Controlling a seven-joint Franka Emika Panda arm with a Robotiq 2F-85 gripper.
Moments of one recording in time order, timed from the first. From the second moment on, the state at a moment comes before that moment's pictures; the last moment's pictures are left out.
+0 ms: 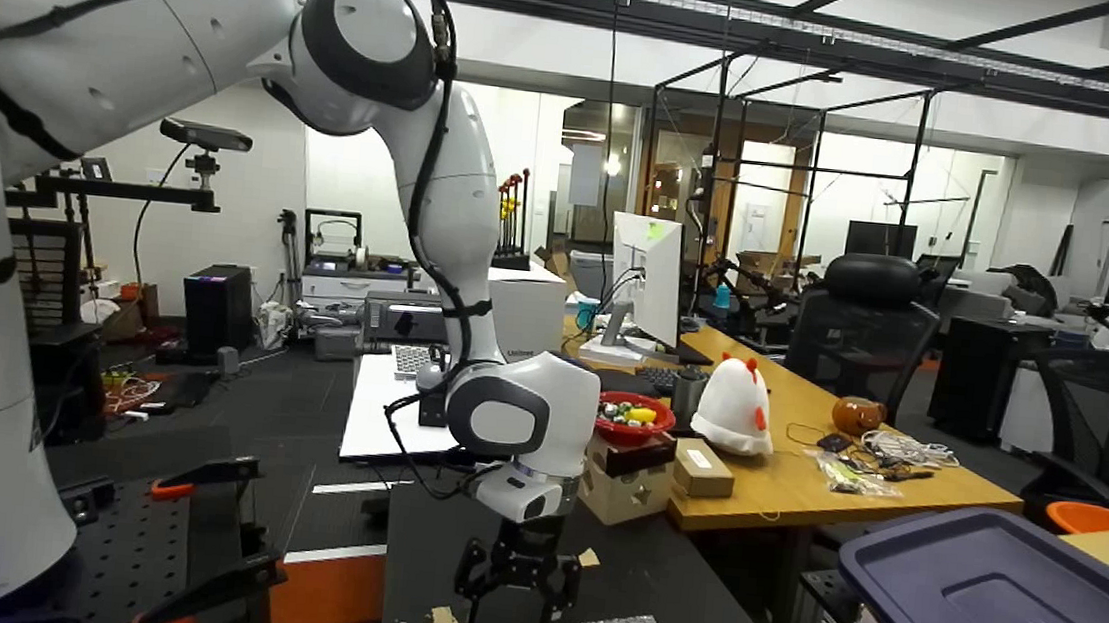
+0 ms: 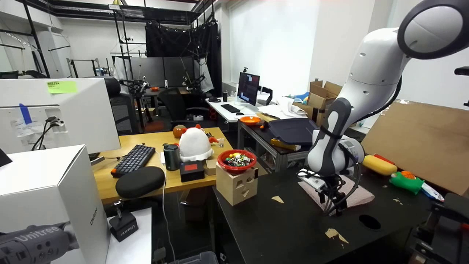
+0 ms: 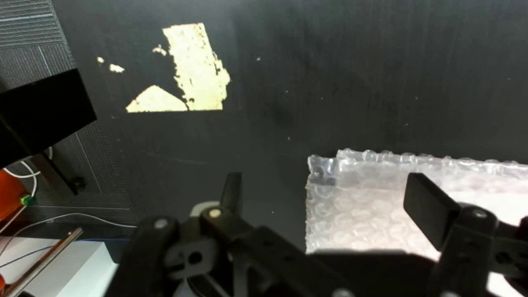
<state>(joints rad) 0.15 0.97 -0.27 -2.03 0.38 2.75 1.60</state>
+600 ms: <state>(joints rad) 0.17 1.00 -0.29 -2.02 0.31 2.75 1.64</state>
